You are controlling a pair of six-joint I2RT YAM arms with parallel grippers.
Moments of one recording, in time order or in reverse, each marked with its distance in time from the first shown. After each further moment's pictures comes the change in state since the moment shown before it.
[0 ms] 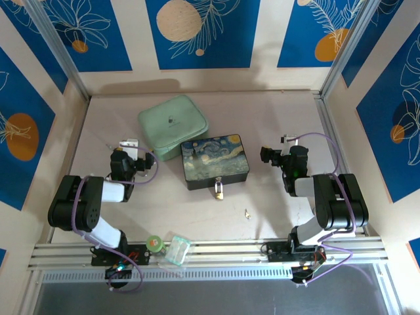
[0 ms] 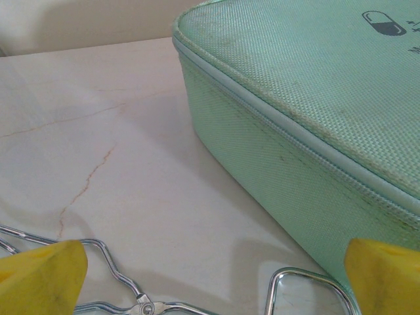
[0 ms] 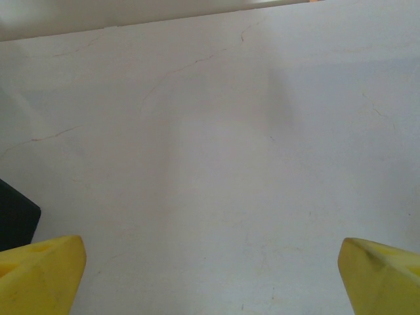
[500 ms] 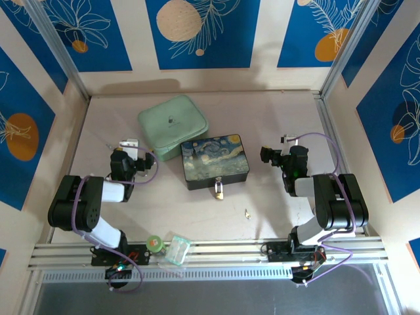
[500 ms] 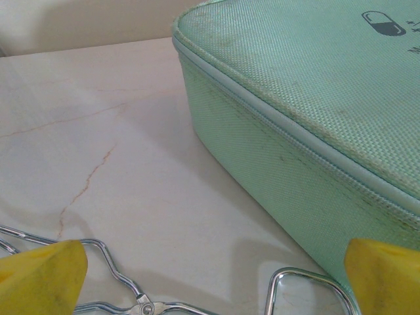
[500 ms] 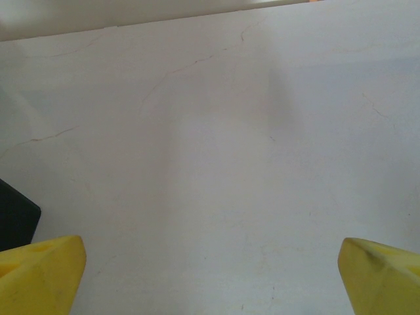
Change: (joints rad) left arm 0.000 0.000 0.000 0.002 0.001 0.000; right arm 0.000 0.000 0.000 0.000 0.000 0.000
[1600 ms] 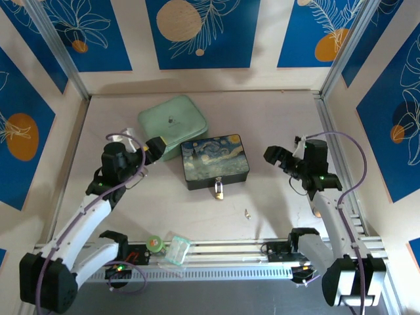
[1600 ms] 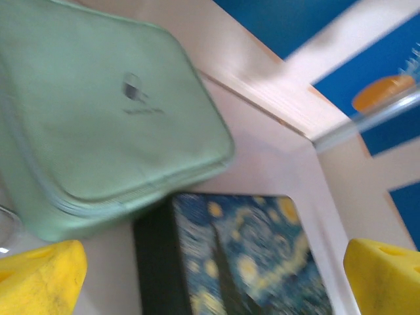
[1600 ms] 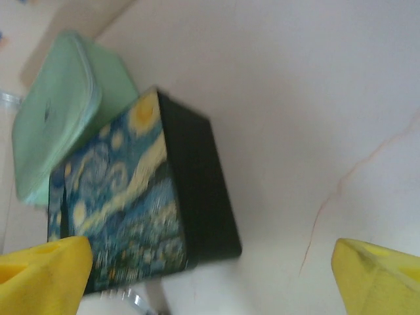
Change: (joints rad) left arm -0.243 -0.663 0.259 -0.897 0.212 -0.795; right arm 0.003 -0.625 0.282 -1.233 -0.300 0.429
